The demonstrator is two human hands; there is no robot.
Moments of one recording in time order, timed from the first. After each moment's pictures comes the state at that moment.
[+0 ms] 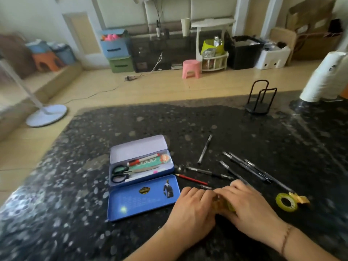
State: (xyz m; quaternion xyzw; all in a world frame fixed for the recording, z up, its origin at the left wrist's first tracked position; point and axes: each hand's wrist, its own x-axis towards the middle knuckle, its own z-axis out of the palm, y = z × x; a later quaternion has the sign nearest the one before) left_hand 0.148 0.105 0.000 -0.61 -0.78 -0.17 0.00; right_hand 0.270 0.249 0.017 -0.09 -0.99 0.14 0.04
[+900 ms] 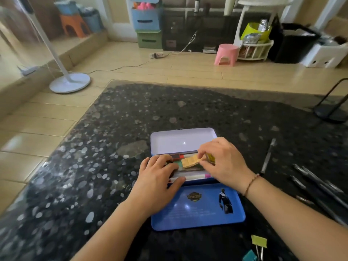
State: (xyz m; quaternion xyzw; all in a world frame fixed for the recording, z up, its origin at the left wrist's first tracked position) left_hand -0.047 -0.014 -0.026 -0.43 -0.88 -0.19 0.02; right_hand 0.027 0.201 -0.004 -0.04 -0.97 0.19 0.13
